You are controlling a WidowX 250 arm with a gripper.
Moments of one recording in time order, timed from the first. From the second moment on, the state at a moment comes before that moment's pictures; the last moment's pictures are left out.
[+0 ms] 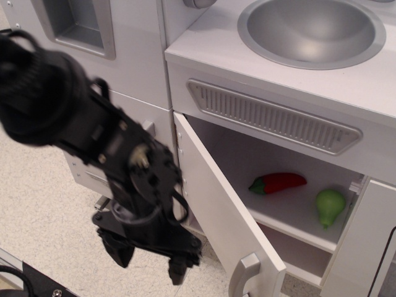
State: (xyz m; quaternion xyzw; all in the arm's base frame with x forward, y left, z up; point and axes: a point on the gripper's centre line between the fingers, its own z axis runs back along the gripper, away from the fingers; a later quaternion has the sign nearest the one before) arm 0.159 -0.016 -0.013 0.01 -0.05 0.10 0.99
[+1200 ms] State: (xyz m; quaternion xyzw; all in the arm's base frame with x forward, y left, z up) arm 0.275 -0.087 -0.050 -0.02 -0.12 0.22 0.97
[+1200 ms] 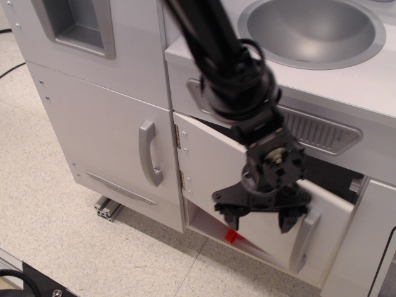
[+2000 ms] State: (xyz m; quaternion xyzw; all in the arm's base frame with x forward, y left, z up) arm 0.280 -0.086 -0.040 -0.02 -0.13 0.24 0.96
